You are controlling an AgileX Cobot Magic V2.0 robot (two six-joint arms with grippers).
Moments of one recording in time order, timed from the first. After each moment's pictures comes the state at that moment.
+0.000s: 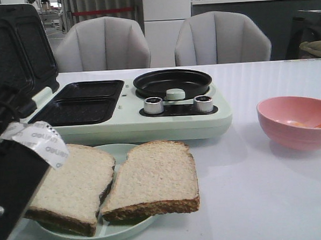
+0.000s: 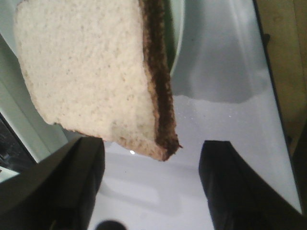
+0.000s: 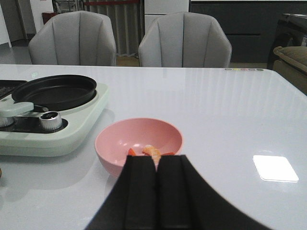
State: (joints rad) left arm -0.96 1.39 -0.52 1.05 0.61 0.16; right arm 0.06 -0.01 0.03 0.03 0.10 0.04
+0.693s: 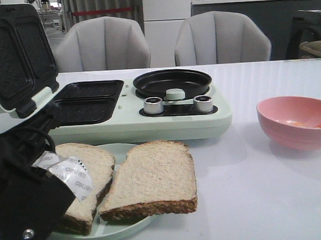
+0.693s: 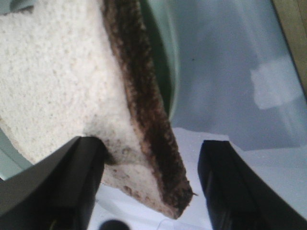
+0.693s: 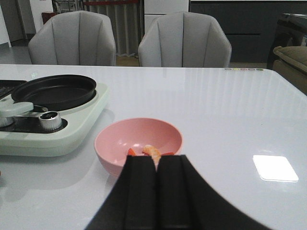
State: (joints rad) left arm -0.92 1.56 -0.56 1.18 0.58 0.16; right arm 0.06 -0.01 0.03 0.03 0.10 0.04
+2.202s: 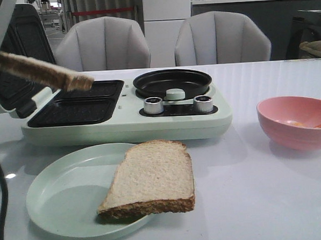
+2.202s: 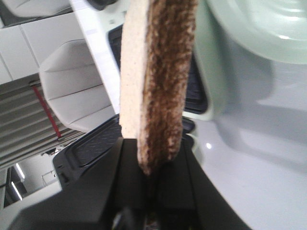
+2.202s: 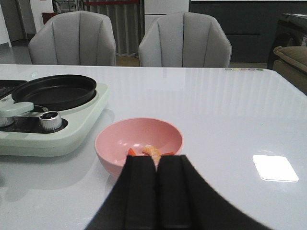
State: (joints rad) left arm -0.88 1.14 -0.67 1.25 0.67 0.16; right arm 0.06 -0.01 0.03 0.03 0.10 0.04
